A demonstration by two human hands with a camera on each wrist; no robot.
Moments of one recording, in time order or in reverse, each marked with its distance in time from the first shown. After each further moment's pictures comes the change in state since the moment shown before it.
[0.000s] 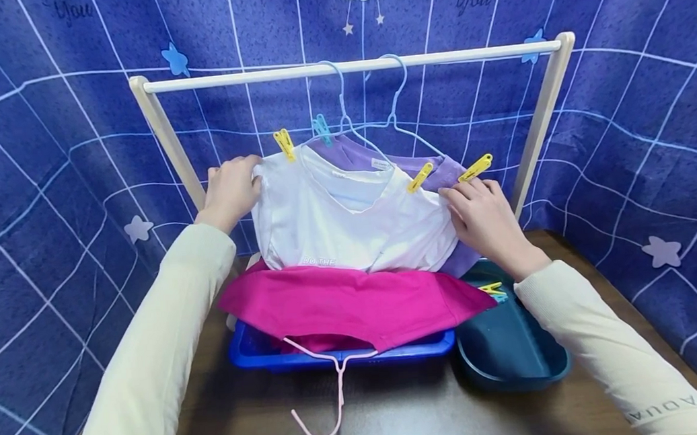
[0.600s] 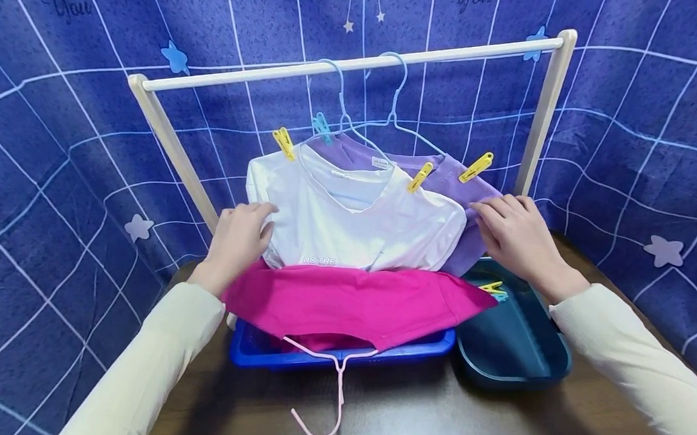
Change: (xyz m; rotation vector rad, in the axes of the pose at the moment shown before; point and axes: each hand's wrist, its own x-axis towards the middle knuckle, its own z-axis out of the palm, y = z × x) left_hand -0.067 0.003 0.030 0.033 0.059 0.230; right_hand -0.042 0.020 -0.010 0.001 0.087 -0.038
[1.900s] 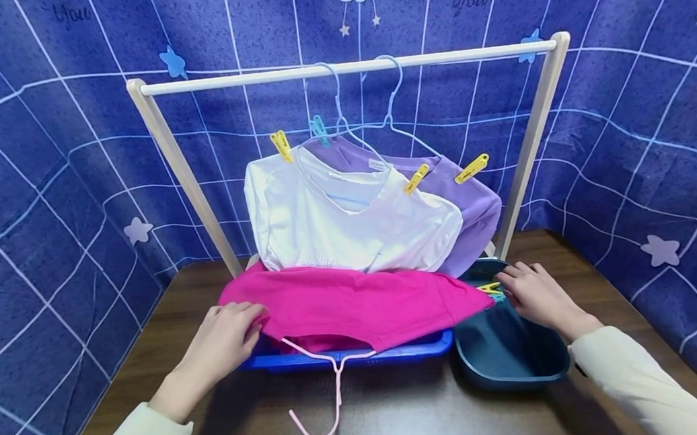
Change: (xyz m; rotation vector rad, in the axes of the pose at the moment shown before) left_hand -0.134 0.024 0.016 -0.026 -0.043 0.114; right_hand -0.113 0.031 0.034 -0.011 -0.444 0.002
